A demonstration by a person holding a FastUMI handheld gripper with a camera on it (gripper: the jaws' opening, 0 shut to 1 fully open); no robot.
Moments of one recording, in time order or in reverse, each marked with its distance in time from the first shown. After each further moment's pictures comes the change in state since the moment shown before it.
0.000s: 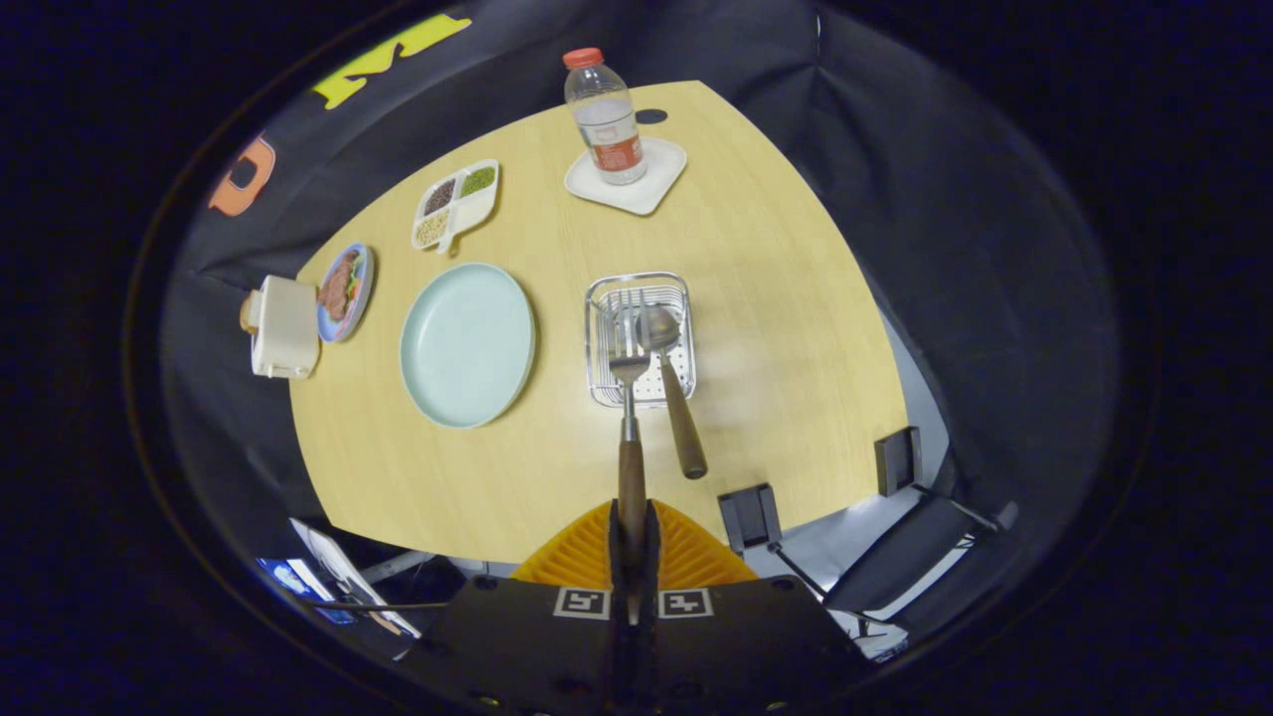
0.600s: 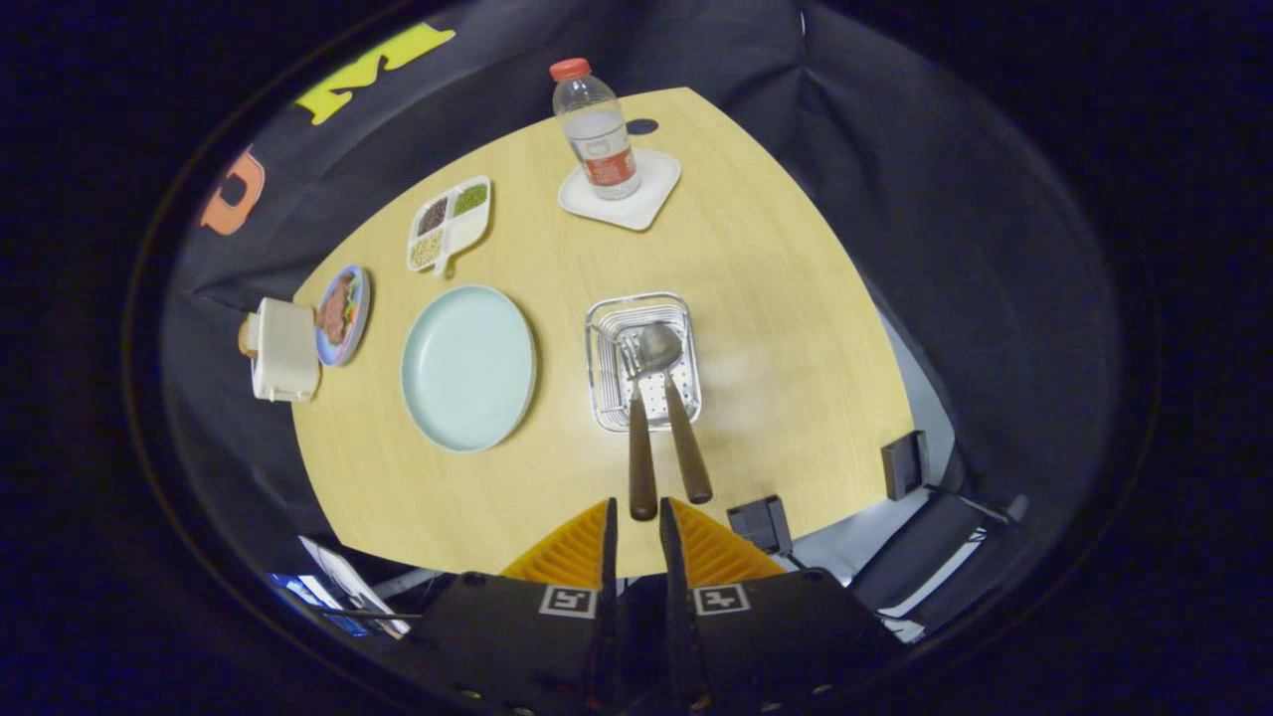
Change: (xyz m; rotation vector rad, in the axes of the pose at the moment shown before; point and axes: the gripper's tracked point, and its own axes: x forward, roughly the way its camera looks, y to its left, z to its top) arm -0.001 0.010 0.022 0.035 -0.067 0.010
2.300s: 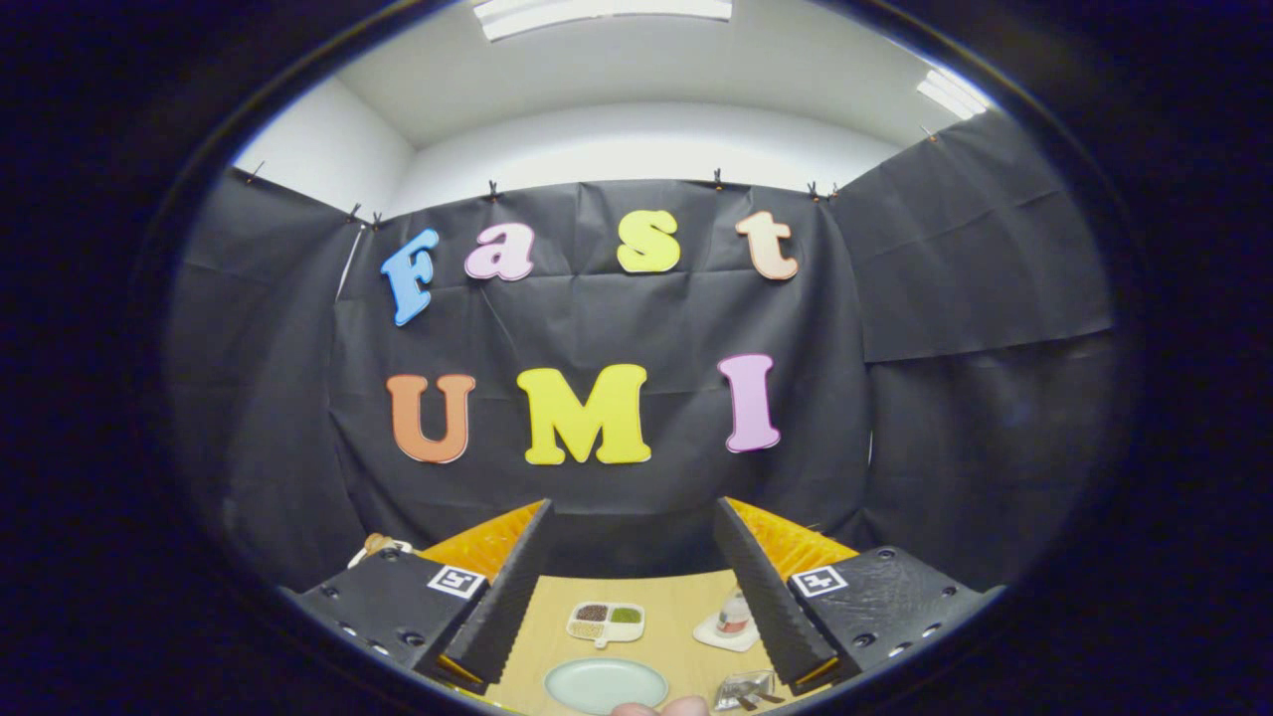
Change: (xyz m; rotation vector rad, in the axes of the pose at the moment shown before) arm -0.329 0.170 0.067 -0.302 -1.460 0.186
